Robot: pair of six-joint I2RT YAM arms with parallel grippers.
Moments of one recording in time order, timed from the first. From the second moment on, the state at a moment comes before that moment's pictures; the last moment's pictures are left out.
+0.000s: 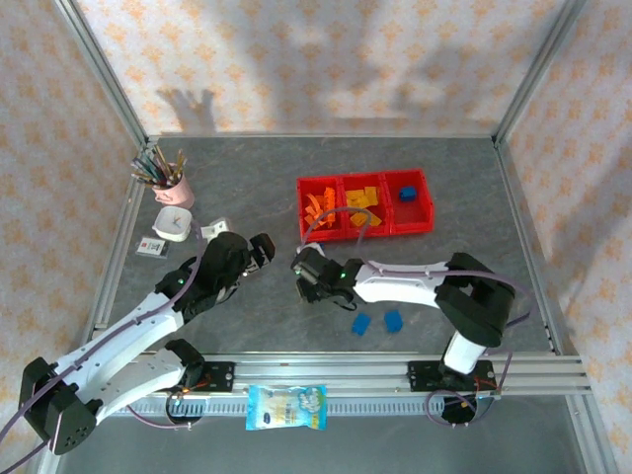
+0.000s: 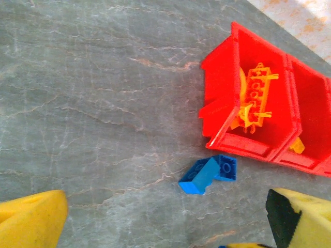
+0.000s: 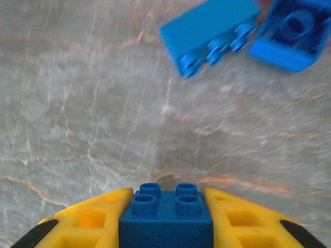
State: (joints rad) left arm -0.60 0.90 0.66 -0.48 -0.33 -0.93; right arm 1.03 1.66 0.98 -0.33 0.16 0.56
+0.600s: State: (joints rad) left arm -0.60 1.20 0.86 -0.28 -0.17 -0.85; right arm 0.42 1.54 1.08 -0.38 0.22 0.51
